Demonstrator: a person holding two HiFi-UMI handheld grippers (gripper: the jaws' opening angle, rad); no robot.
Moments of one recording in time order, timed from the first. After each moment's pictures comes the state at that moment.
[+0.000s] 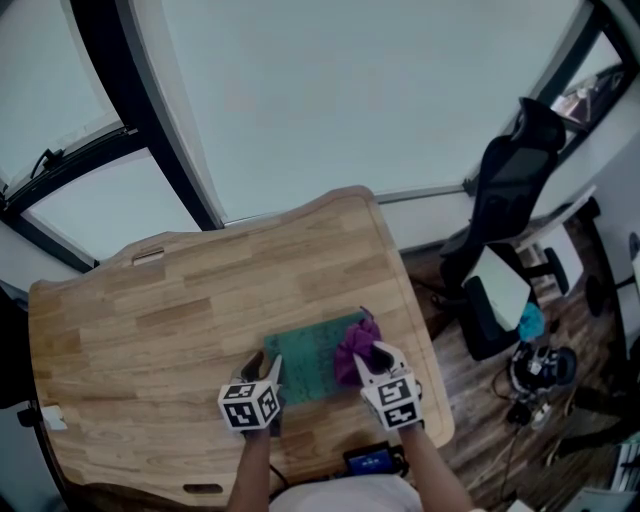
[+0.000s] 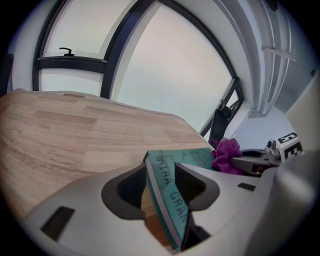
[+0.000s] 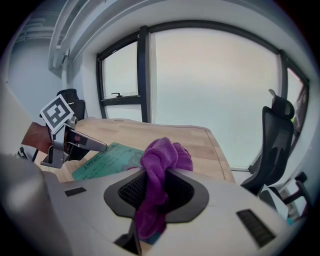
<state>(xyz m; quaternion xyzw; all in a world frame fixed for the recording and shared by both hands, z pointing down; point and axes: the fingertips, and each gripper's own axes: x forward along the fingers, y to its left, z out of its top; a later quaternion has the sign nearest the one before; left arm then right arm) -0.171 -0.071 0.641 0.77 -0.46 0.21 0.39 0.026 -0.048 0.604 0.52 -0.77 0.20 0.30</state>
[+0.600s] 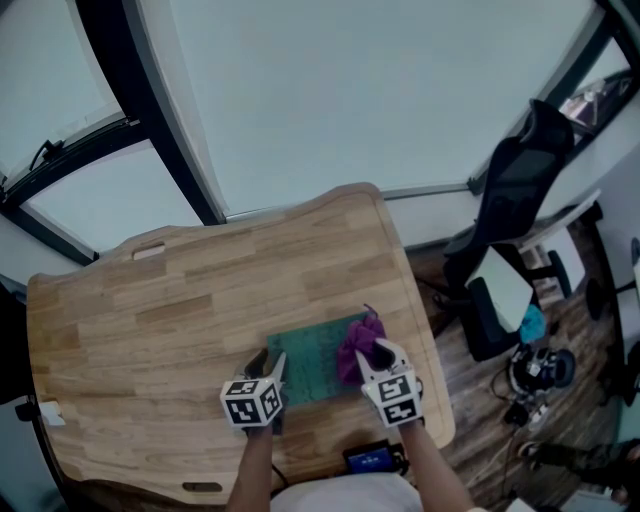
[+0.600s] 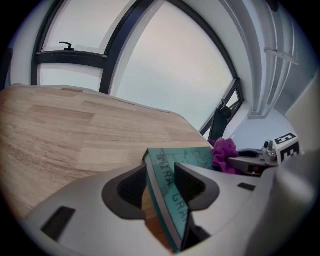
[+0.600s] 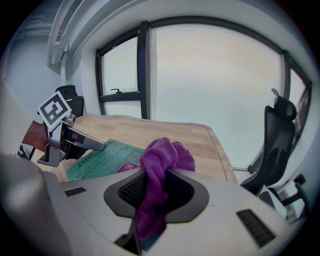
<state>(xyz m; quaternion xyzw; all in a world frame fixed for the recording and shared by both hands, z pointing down) -0.167 -0.074 0.650 0.77 -0.45 0.21 0.40 0.027 -0.058 0.616 0.52 -0.77 0.20 0.32</state>
